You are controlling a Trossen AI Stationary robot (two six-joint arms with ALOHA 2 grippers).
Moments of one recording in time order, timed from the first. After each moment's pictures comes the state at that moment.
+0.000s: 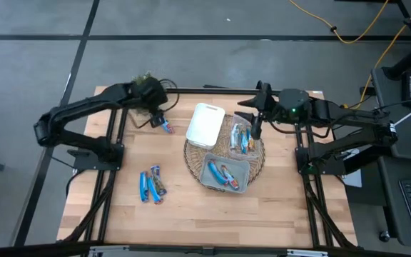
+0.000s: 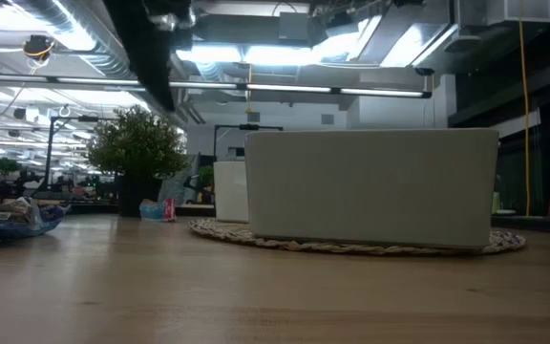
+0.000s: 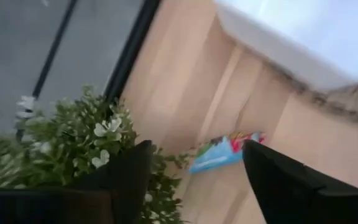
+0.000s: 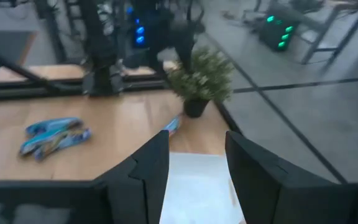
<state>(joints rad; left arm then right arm) 0.53 1.21 1.10 -0.91 -0.19 0.21 -0.07 1.14 1.24 -0.43 0.24 -0.03</state>
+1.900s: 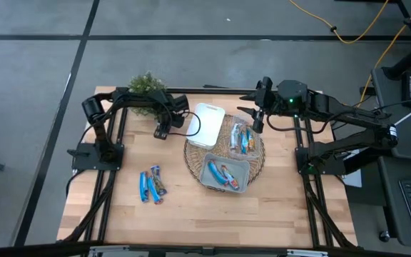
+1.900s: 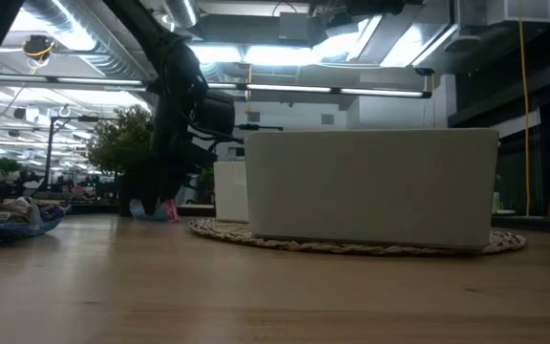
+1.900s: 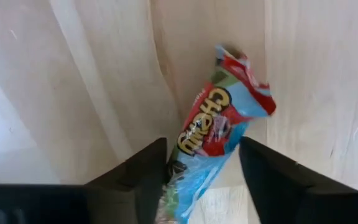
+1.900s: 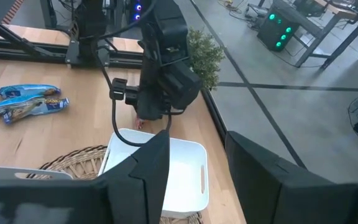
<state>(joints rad) 0.54 1.80 1.10 -0.89 -0.09 0.71 -0.20 1.14 1.24 -0.49 0.13 -0.21</state>
